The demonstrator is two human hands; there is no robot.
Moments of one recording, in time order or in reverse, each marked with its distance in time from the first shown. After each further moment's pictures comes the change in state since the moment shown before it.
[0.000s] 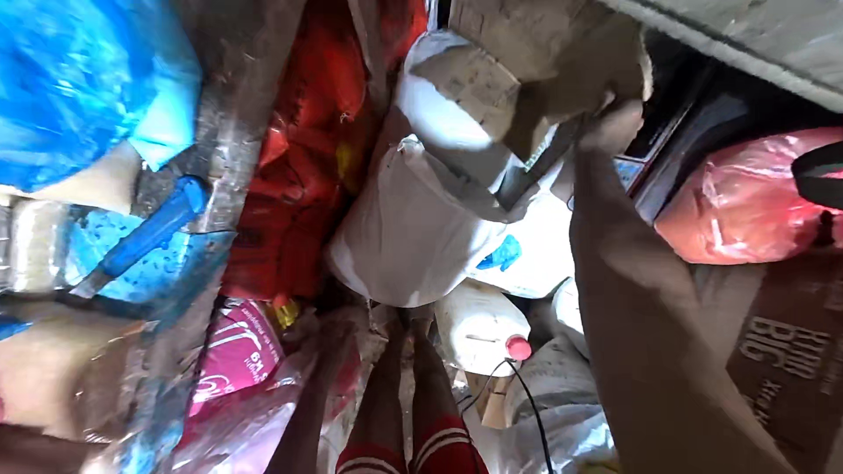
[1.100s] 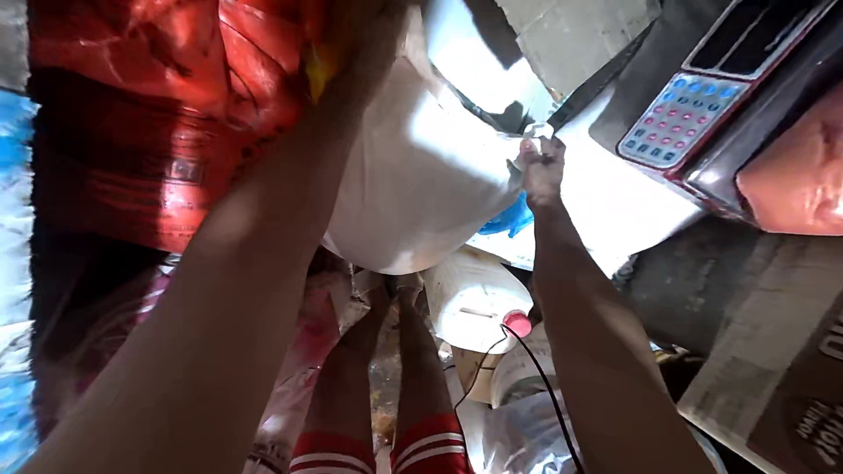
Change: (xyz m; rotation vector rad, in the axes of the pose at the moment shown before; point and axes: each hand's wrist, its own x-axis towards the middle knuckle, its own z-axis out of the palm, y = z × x) left_hand 0.268 0.374 -0.052 -0.083 0.320 0.765; right_hand -0.136 0.163 0.154 0.650 -0.379 -0.038
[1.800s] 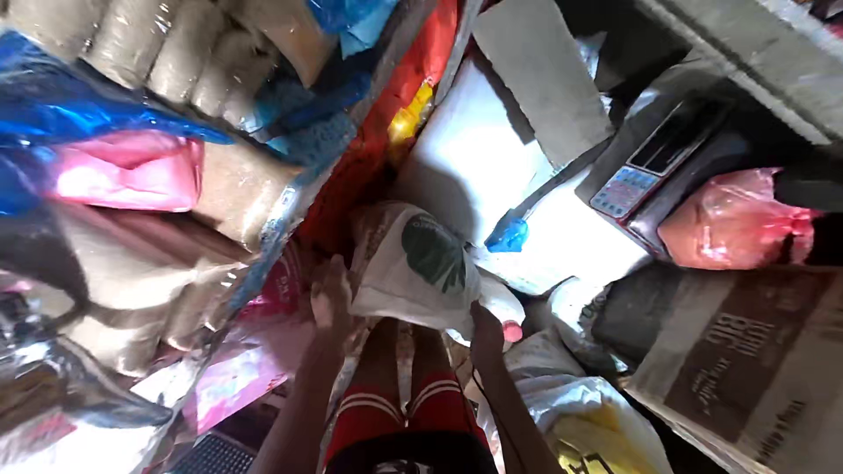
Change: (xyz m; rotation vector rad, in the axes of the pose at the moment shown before) left_hand -0.469 0.091 -0.195 -0.711 0.679 -0.680; right_hand -0.414 -0.151 -0.004 -0.079 -0.174 0.468
